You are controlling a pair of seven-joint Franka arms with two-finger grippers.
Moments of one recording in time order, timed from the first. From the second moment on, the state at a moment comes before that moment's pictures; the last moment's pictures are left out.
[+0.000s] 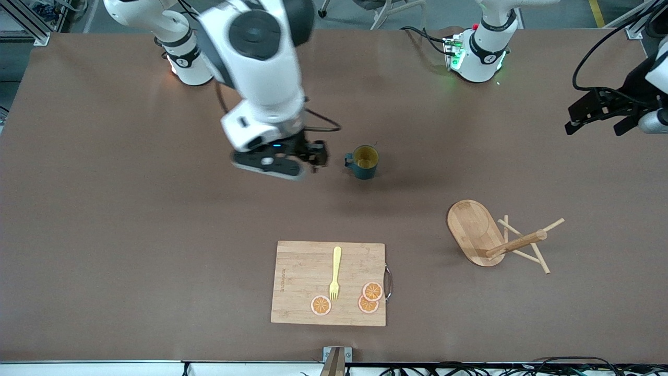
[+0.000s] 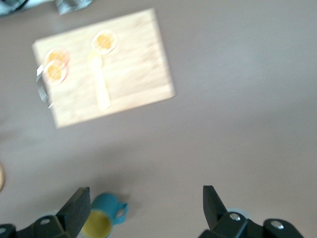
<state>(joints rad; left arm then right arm) -0.04 -0.02 -0.06 -1.50 -0.05 1.55 -0.08 0.69 0.52 -0.15 -0.98 0.04 1.54 0.86</state>
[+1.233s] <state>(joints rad) -0.05 0.00 -0.52 -1.68 0.02 1.73 -0.71 -0.09 0.19 -0.03 -1.29 0.05 1.55 -0.01</state>
